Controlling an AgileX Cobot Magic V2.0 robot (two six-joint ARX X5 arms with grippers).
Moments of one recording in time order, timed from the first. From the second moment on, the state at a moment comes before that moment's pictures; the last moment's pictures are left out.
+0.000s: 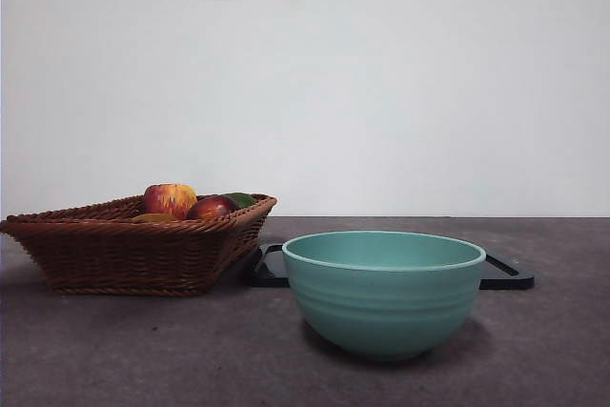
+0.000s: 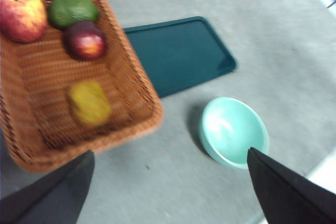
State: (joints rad) left arm -0.18 0.86 1.09 -0.91 0.48 -0.01; right arm 0.26 0.74 1.04 -1.09 -0.51 -0.05
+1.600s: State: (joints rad) left arm -0.37 1.77 1.25 -0.64 0.07 -0.10; right arm 0.26 0.74 1.04 -1.09 -0.51 -0.05
